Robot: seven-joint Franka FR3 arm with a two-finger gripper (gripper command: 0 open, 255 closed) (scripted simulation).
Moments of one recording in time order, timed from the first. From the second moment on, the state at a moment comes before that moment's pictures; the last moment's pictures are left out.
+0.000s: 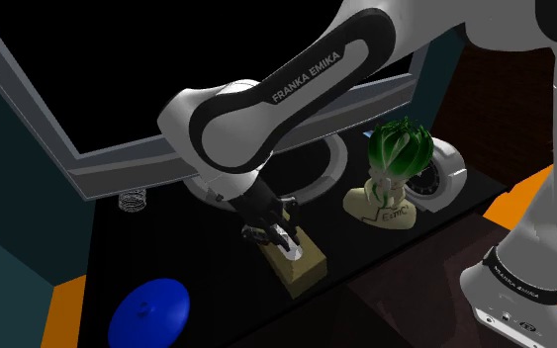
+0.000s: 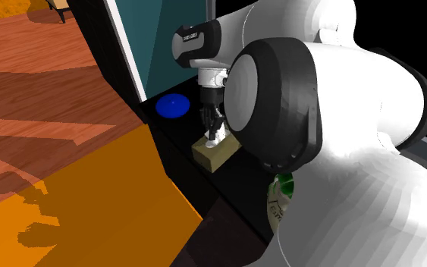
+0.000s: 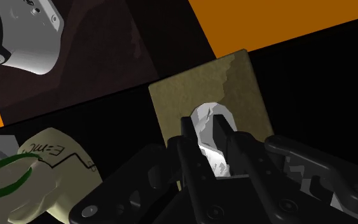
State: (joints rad) arm 0.21 0.46 0.62 -1.75 -0.10 1.56 1.37
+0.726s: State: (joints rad) arm 0.20 0.42 0.63 -1.72 -0.08 1.49 1.36
